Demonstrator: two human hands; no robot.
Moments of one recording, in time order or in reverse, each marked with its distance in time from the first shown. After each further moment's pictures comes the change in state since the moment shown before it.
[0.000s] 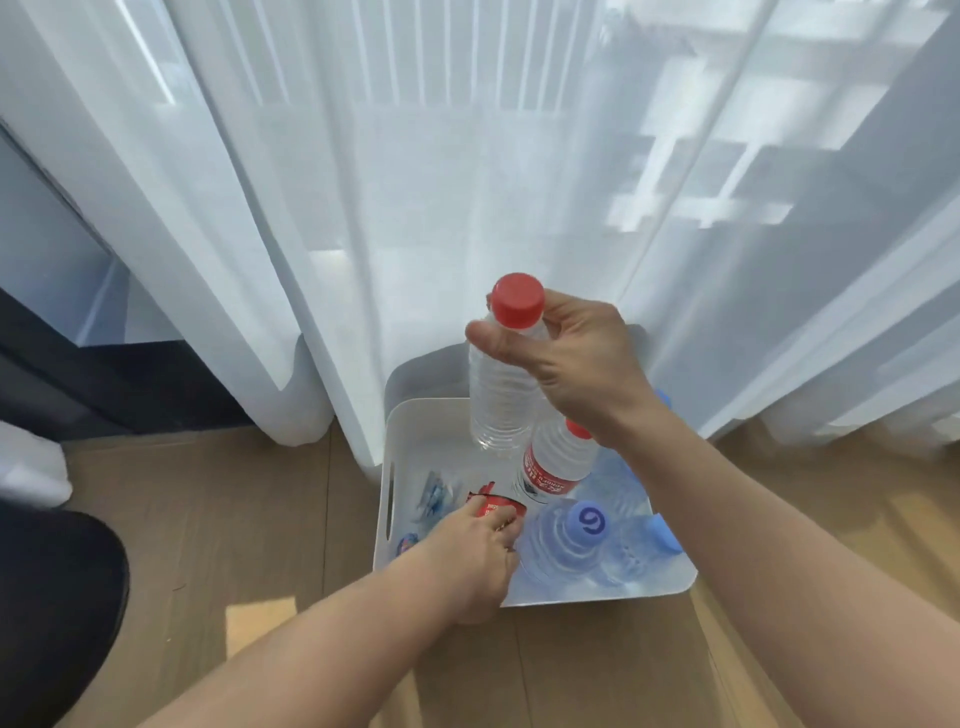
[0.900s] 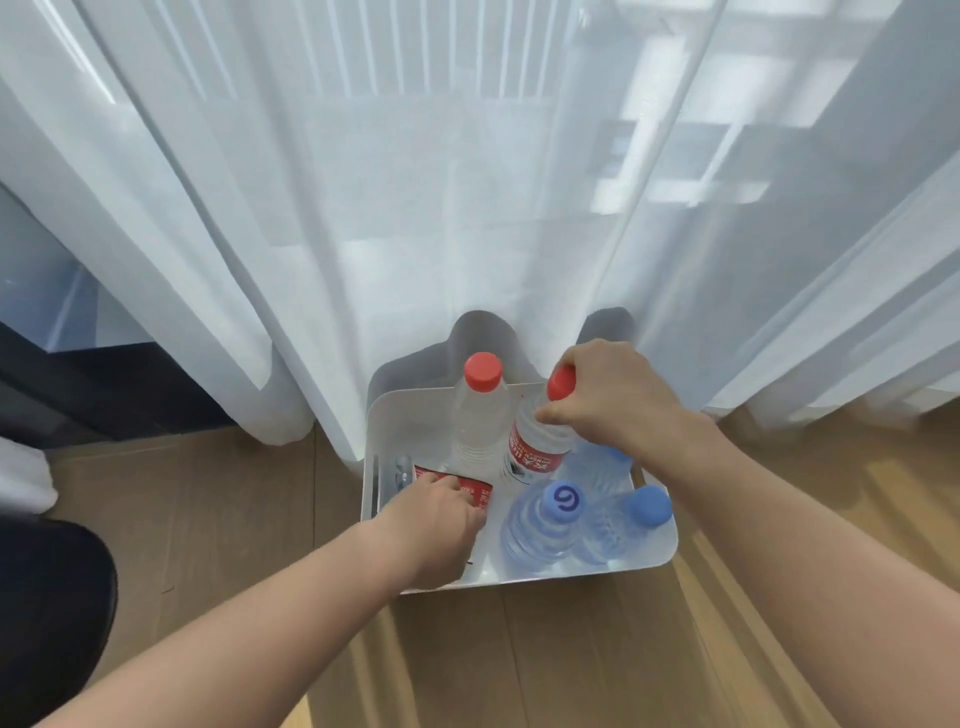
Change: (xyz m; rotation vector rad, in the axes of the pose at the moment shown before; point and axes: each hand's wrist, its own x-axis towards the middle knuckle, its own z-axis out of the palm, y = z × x) left_hand -0.013 -0.022 0.000 -0.094 0.170 -0.090; right_hand -0.006 0.040 -0.039 -0.938 -0.091 0.278
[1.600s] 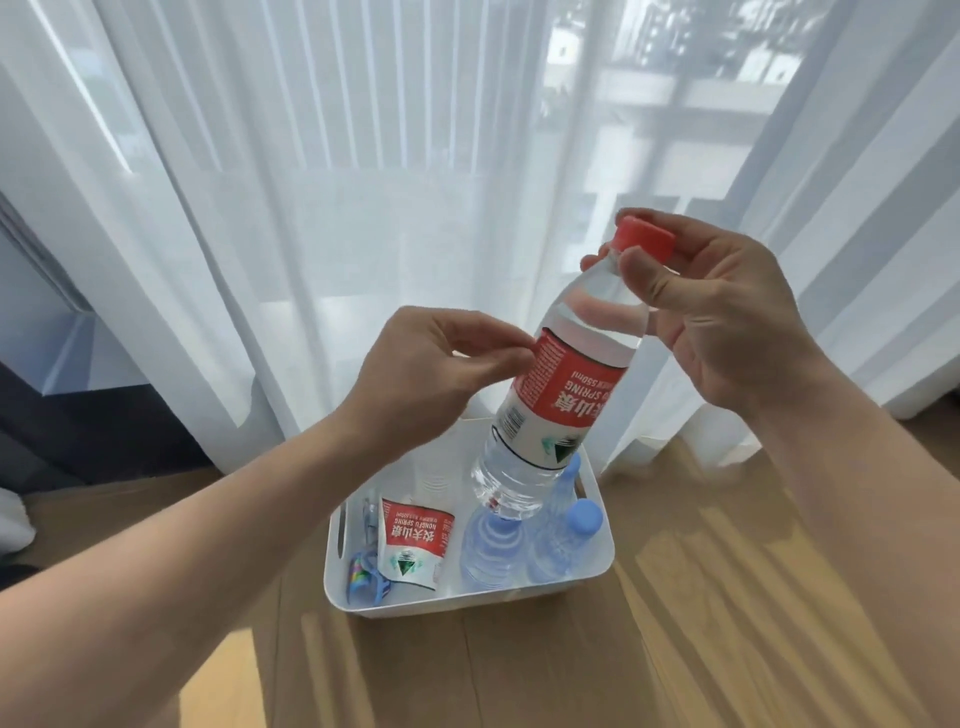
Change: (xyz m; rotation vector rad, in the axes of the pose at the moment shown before) left_hand -0.046 0.028 -0.180 -1.265 0.818 -0.049; right_hand -0.081 0.009 -0.122 1.225 0.293 -0.339
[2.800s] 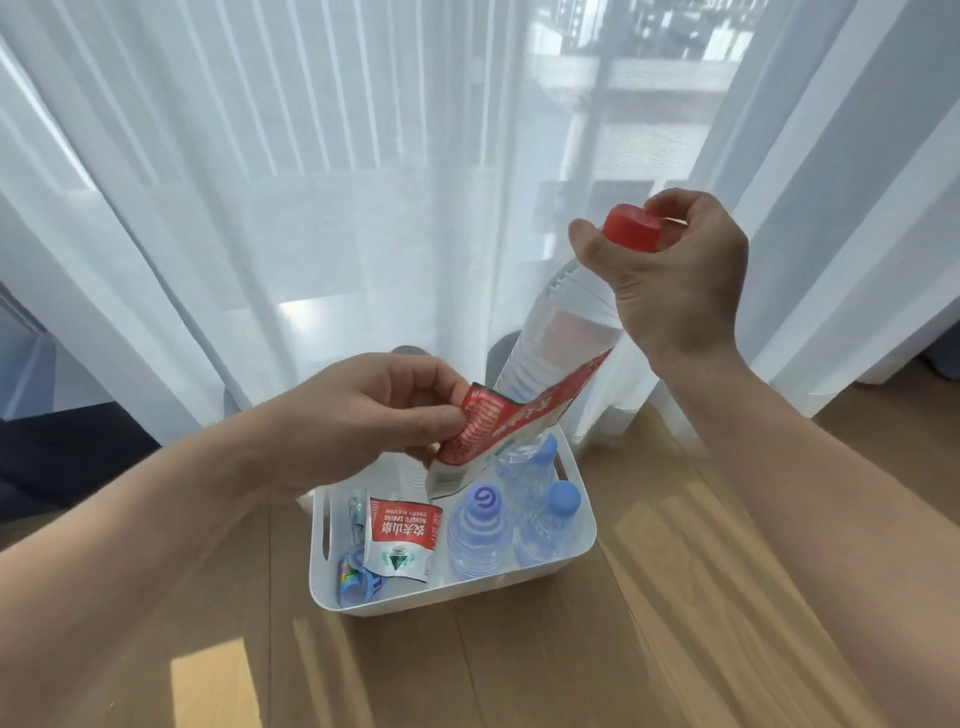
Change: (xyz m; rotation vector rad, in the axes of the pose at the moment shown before) left_hand -0.019 -0.003 -0.025 -0.138 -0.557 -0.266; right_hand 0.007 0.016 0.002 -0.388 0.582 -0.174
